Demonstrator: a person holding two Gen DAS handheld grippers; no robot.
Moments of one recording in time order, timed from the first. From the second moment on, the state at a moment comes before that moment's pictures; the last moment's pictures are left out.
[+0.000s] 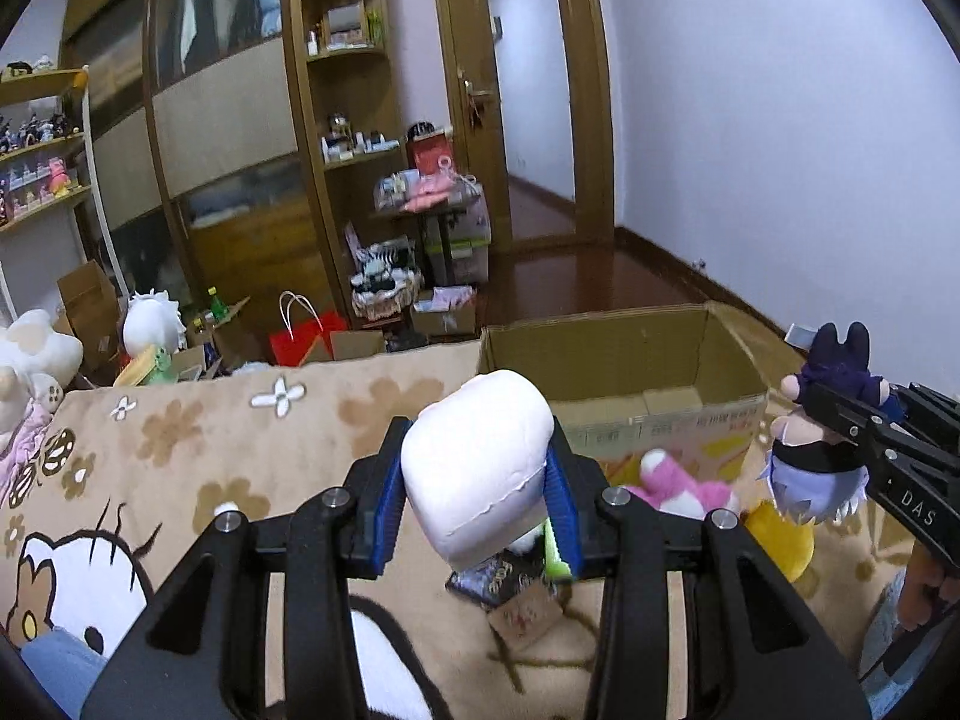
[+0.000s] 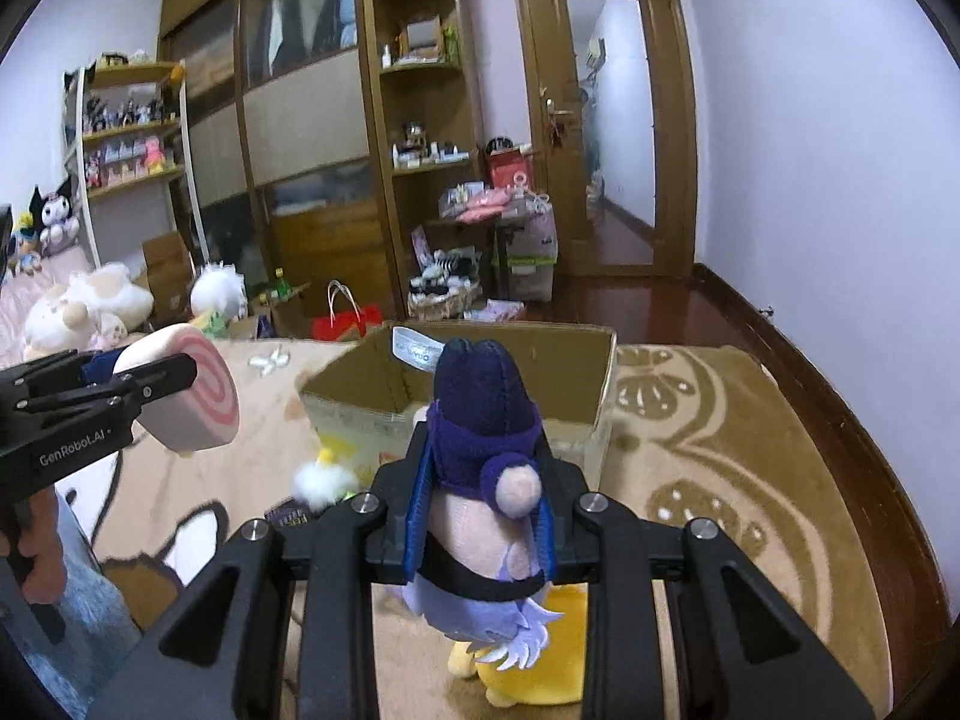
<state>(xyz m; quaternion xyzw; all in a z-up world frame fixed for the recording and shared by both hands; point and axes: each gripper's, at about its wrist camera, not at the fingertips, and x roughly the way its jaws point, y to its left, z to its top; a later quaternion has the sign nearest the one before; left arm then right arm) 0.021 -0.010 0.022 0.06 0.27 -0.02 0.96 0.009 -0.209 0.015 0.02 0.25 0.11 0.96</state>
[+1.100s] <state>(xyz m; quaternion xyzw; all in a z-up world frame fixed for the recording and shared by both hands) 0.134 -0.037 0.016 0.06 0.27 -0.04 0.96 0.107 -0.224 0.031 -0.01 0.22 0.11 0.97</state>
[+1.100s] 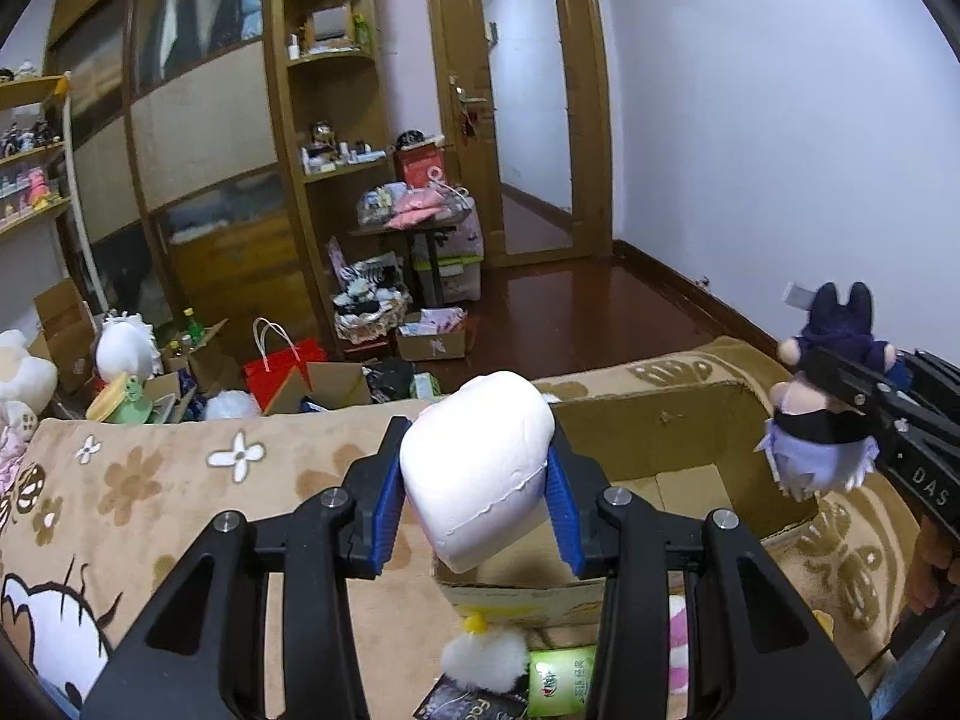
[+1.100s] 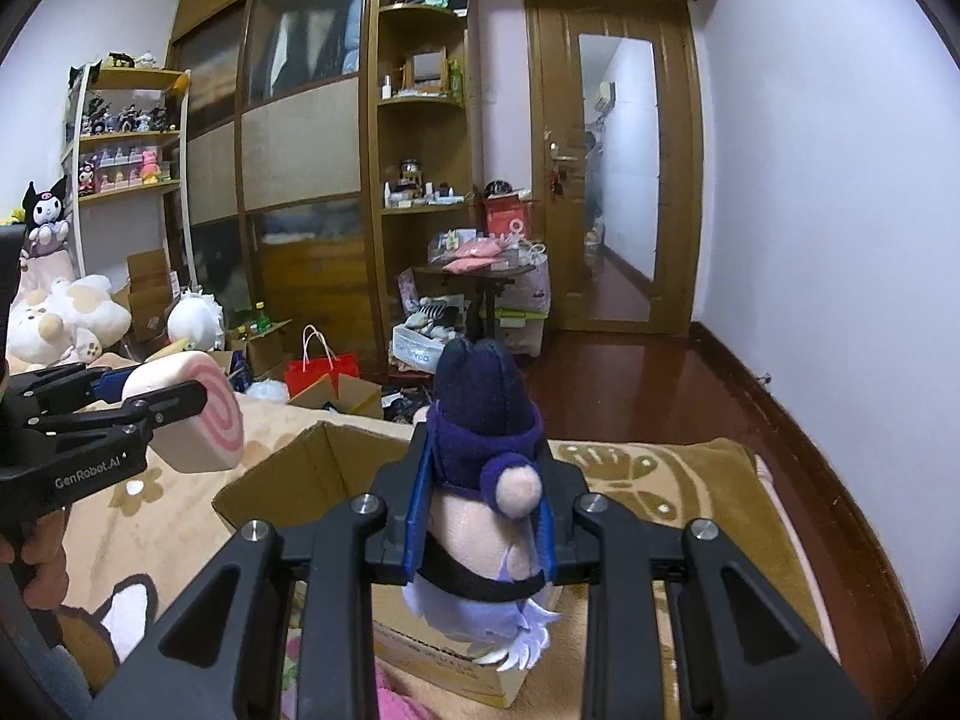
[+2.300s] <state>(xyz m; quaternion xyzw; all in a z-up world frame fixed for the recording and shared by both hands) 0.173 -0.056 -0.058 0.07 0.38 -0.06 0.92 0.134 -0.216 -0.032 0.01 0.31 0.14 0.94</state>
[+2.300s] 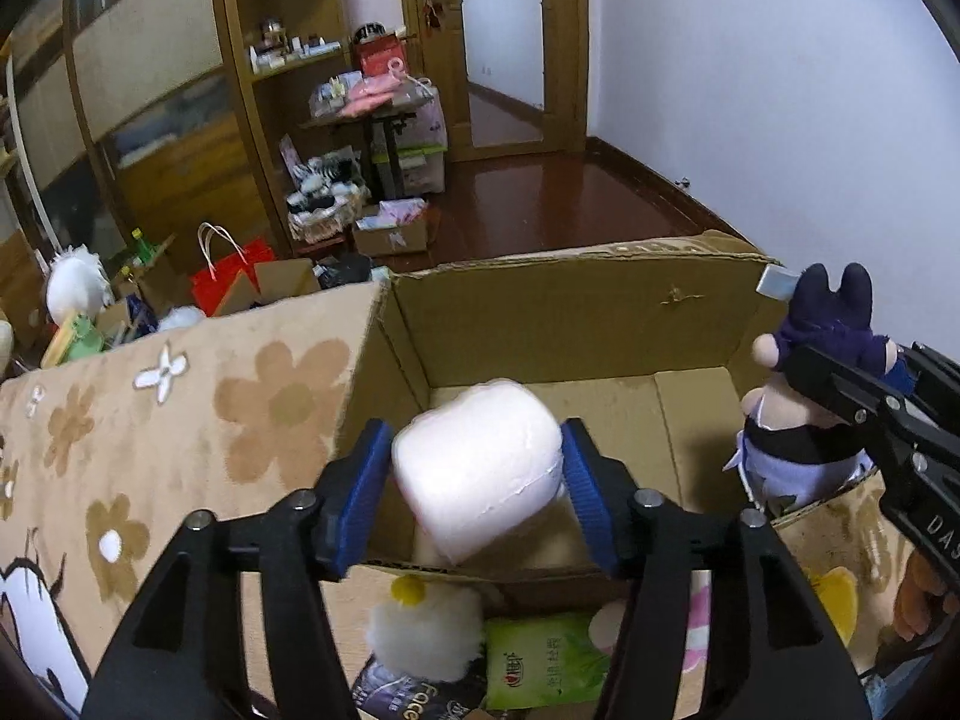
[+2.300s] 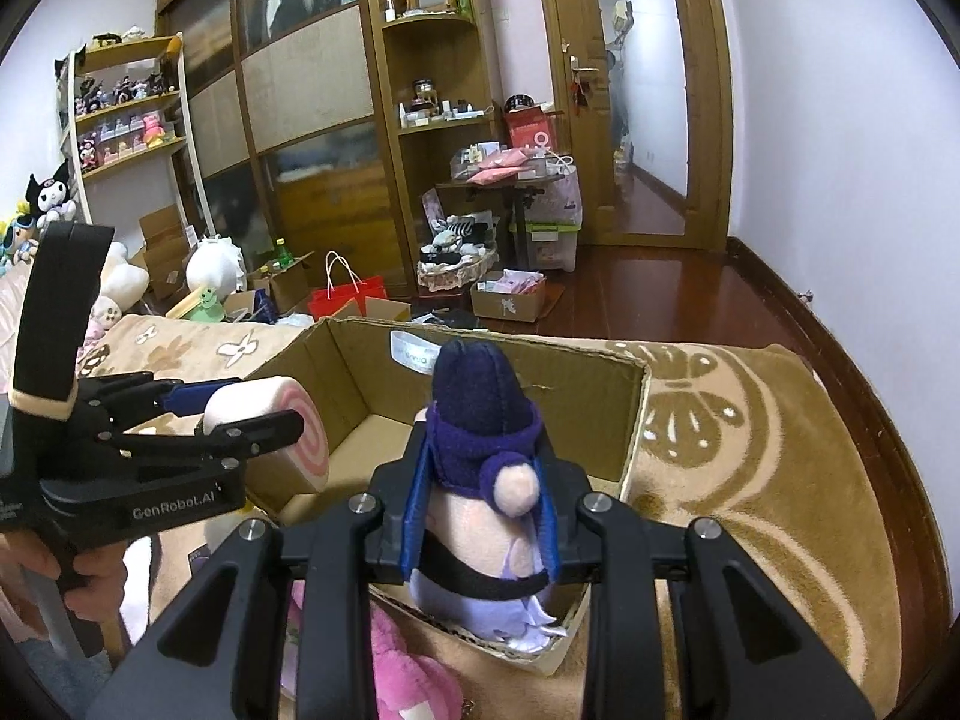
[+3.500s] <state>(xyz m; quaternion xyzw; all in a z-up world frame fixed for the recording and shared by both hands) 0.074 0.020 -0.006 0.07 0.40 0.00 0.91 0.026 -0.226 0.005 -0.01 0.34 0.12 0.93</state>
